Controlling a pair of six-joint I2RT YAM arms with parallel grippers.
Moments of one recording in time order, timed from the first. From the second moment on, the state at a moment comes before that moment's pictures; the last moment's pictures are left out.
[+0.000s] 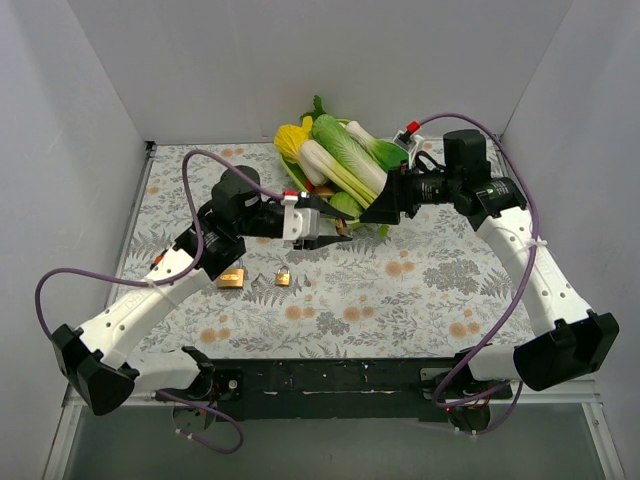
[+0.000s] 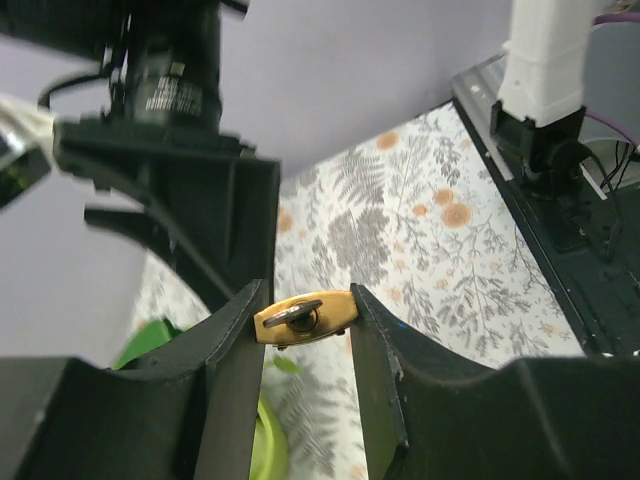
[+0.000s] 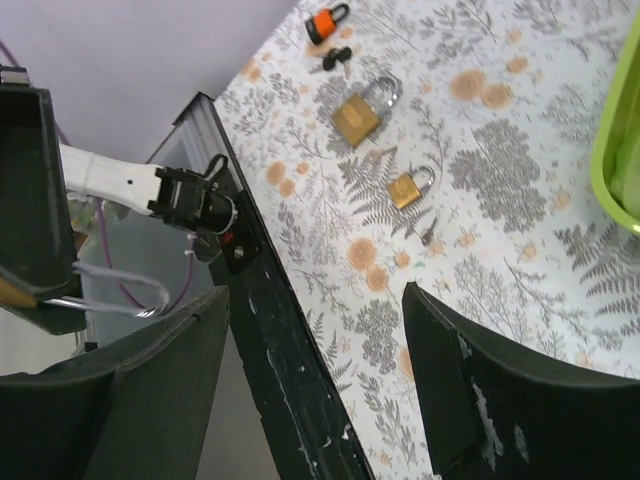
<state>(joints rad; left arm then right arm) -0.73 1.17 1.22 -0.08 0.95 0.58 0.34 1.33 1.41 -0.63 -0.97 0.19</state>
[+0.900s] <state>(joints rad) -0.77 1.33 1.26 -0.35 0.57 0.37 0.47 1.35 1.47 -0.70 -0.87 0.28</state>
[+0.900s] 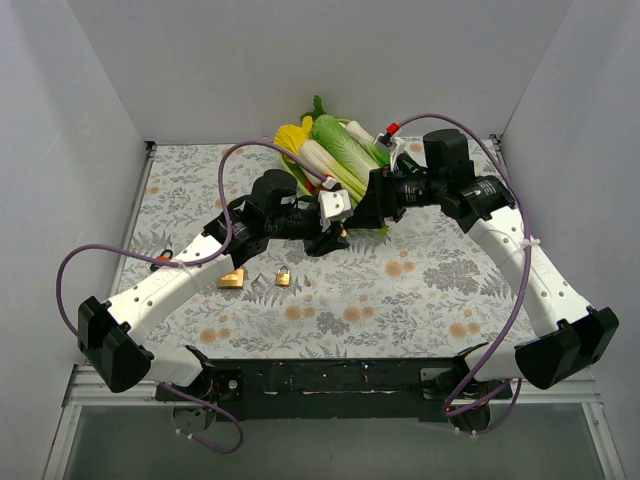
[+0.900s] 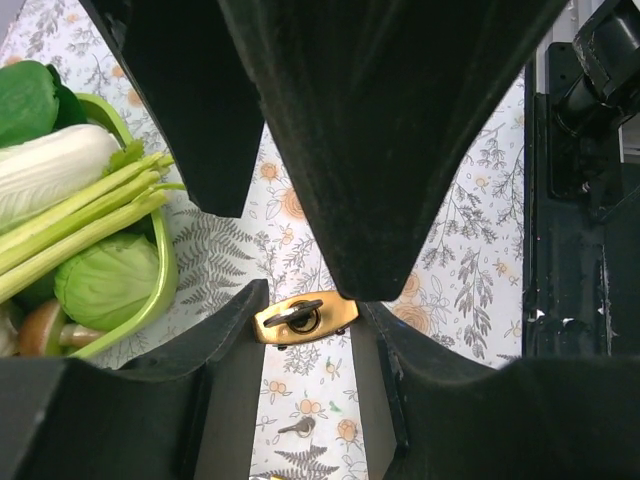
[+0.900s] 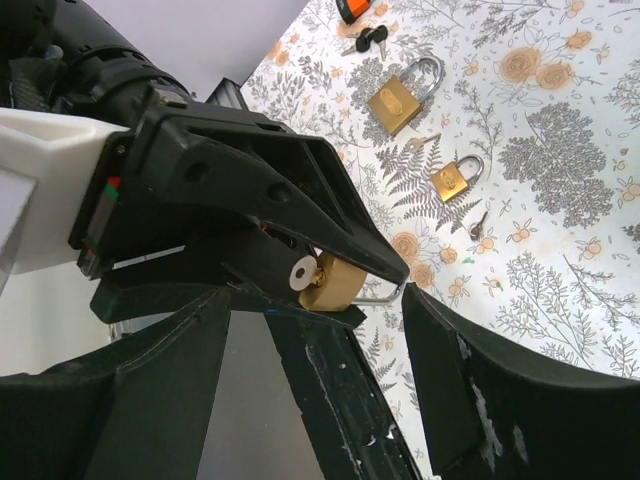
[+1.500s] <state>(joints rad) -0.79 1.41 1.36 -0.38 0.51 0.27 0.55 1.34 1.43 -0.64 -0.66 0.29</state>
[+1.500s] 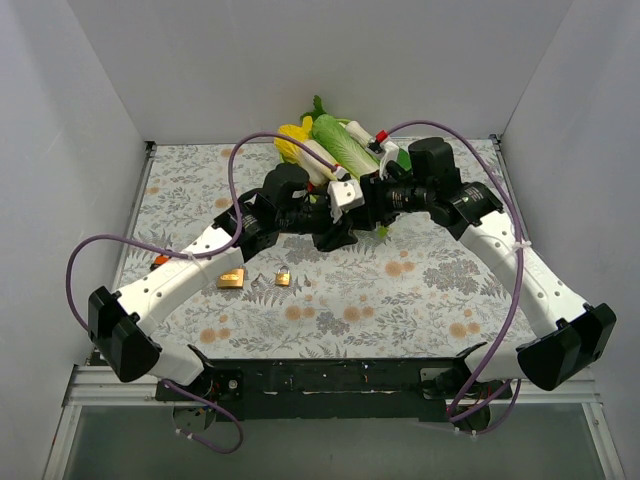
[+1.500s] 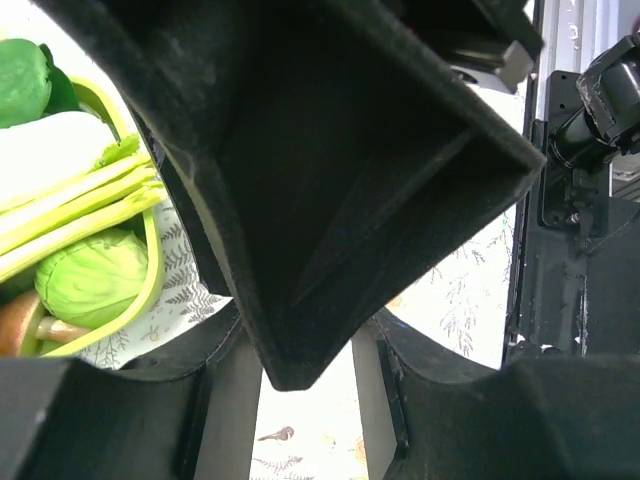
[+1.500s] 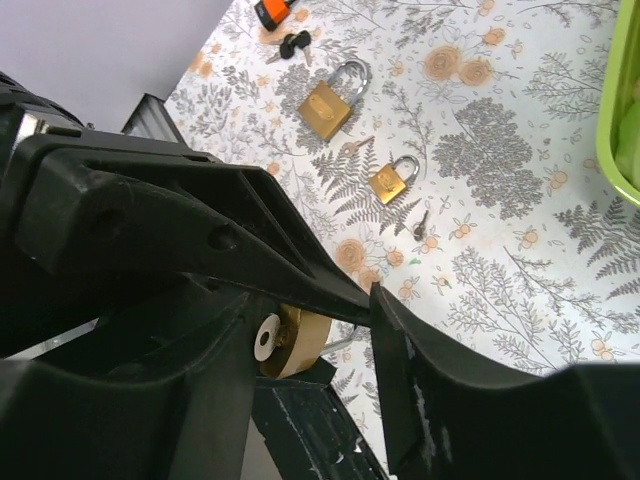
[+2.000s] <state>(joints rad) -0.79 1.44 1.36 -0.42 0.42 0.24 0.56 1.34 1.41 -0.64 -0.58 0.24</state>
